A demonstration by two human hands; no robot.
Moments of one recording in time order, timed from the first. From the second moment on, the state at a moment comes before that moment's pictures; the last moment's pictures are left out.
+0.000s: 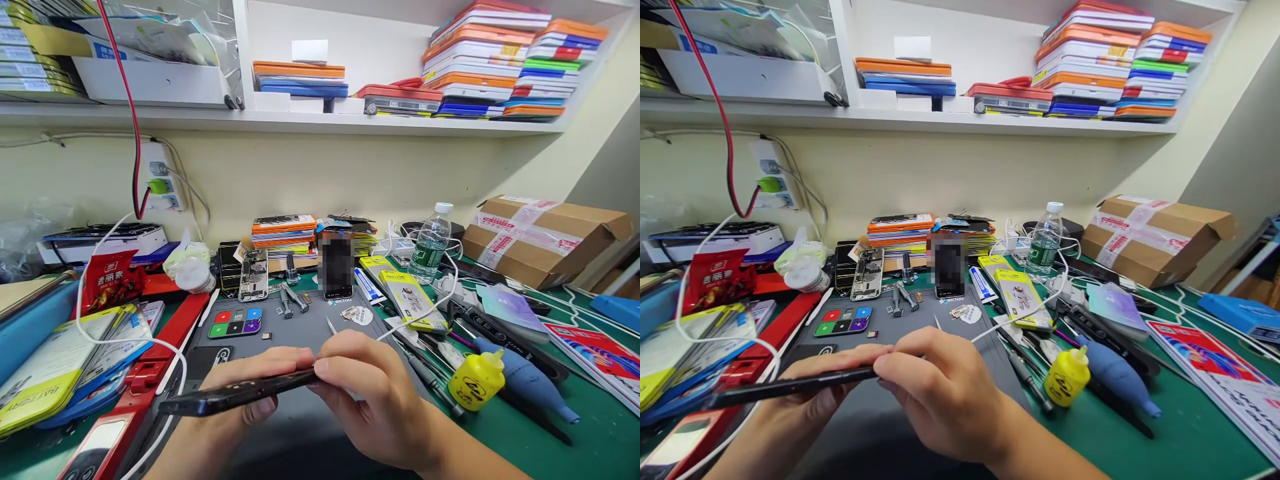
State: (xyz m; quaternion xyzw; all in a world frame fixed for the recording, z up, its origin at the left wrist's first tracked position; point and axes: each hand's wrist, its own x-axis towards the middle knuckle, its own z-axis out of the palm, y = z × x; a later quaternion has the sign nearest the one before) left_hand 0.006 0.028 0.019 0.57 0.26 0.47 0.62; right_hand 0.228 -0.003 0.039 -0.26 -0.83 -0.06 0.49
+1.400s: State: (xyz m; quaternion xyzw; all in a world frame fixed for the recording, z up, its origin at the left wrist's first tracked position) left_hand -0.001 0.027 0.026 0.69 0.09 0.56 0.44; right_hand 0.231 0.002 0.033 -0.23 -0.83 -0.03 0.50
